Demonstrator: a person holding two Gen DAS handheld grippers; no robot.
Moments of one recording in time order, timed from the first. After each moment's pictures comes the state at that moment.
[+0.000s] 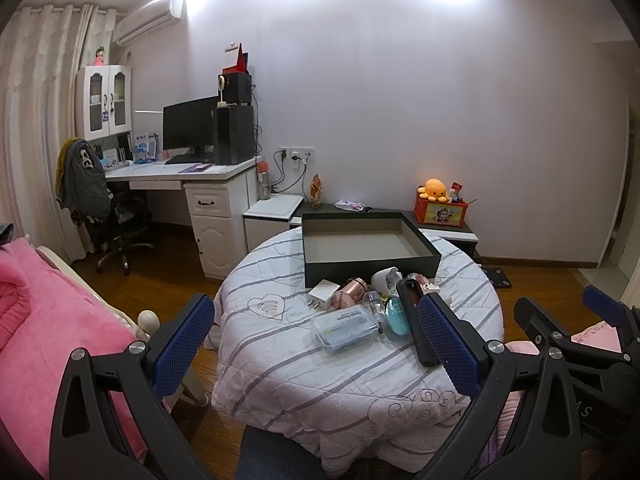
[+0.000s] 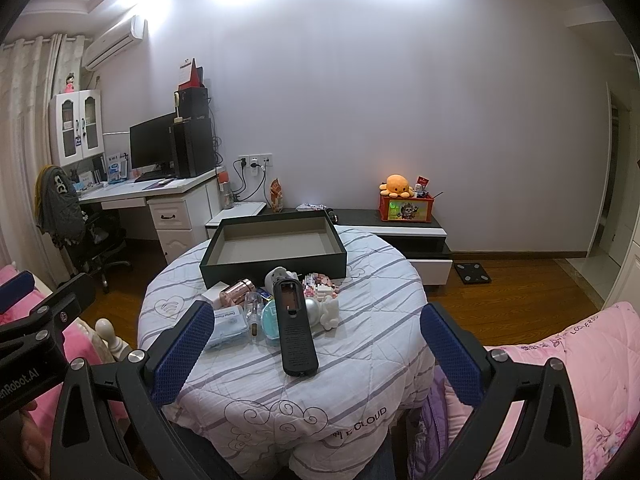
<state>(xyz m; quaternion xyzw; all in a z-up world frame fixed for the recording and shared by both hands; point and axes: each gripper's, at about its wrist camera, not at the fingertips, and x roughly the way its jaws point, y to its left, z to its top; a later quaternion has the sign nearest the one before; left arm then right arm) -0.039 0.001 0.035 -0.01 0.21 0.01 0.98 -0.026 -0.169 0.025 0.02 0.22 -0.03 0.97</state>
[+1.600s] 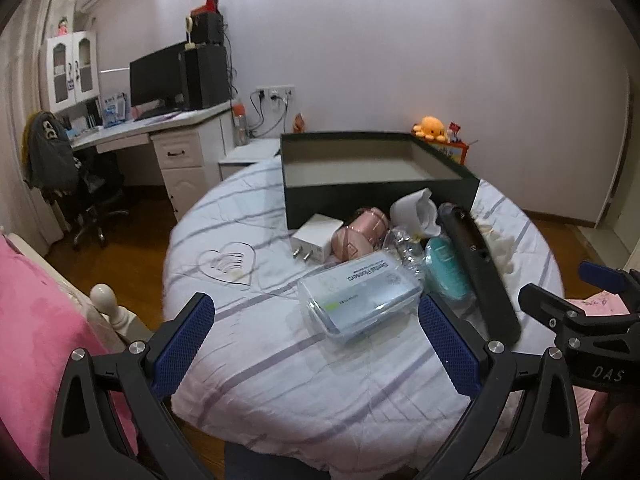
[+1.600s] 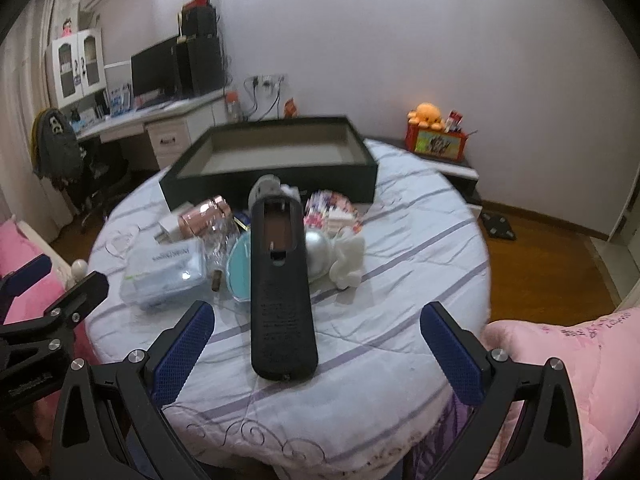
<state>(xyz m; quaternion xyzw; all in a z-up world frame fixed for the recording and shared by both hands) 0.094 -0.002 -0.094 0.01 0.31 -0.03 0.95 0.102 -0.177 -0.087 0.00 0.36 0.02 0.93</state>
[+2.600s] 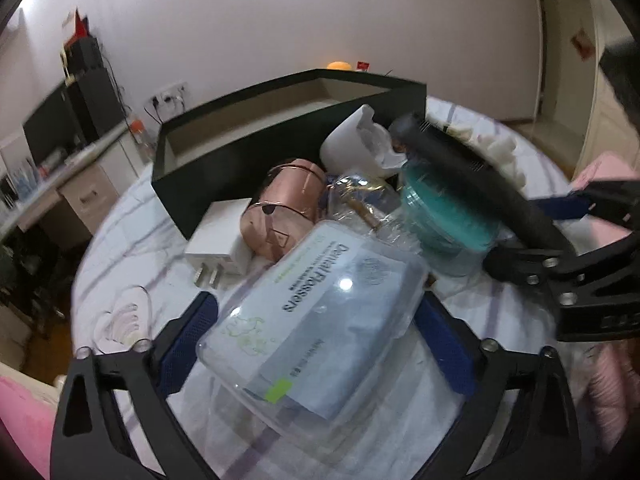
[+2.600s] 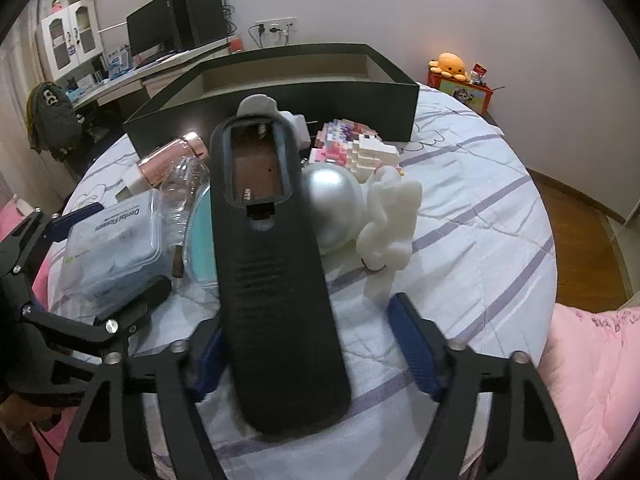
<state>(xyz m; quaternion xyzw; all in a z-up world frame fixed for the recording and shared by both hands) 0.173 -0.037 -0.152 0.13 0.35 -0.19 0.91 0.159 -0.171 -0.144 0.00 0.44 0.04 0.90</state>
